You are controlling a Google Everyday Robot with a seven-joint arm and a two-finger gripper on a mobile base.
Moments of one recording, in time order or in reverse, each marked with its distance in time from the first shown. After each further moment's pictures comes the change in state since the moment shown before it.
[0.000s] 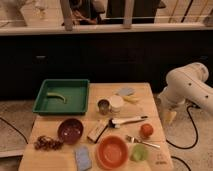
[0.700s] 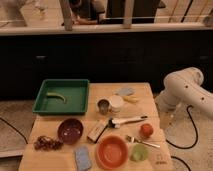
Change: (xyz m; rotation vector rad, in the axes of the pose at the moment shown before) arm -0.012 0.010 0.029 -0.053 -0.055 -0.021
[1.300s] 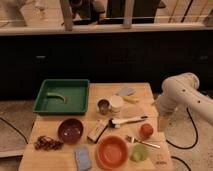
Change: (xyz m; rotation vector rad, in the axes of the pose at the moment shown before) arm -0.007 0.007 0.028 -0.031 -0.045 -0.025
